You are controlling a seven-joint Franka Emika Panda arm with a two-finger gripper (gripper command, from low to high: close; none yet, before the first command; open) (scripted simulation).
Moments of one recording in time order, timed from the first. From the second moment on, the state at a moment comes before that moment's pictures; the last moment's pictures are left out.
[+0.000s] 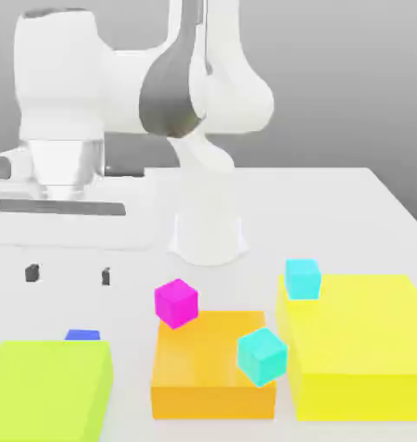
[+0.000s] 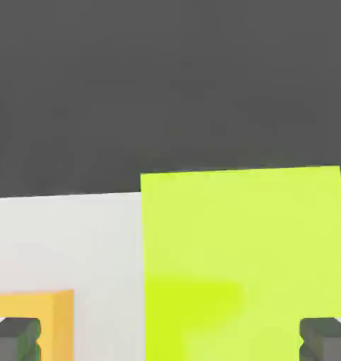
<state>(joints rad) -0.10 -0.05 -0.33 -2.64 0.06 2.72 0.37</state>
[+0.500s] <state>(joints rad) -0.31 0.34 -0.15 -2.66 0.31 2.98 0.10</state>
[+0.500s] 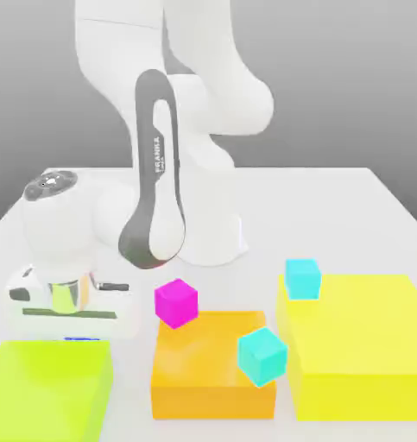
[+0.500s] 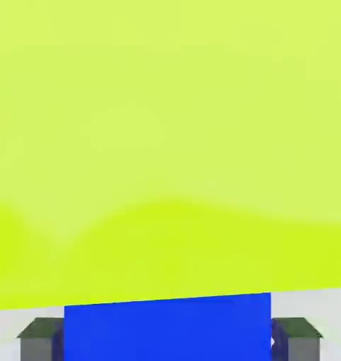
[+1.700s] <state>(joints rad) 0.33 -0.43 0.20 -2.95 0.15 2.52 0.34</state>
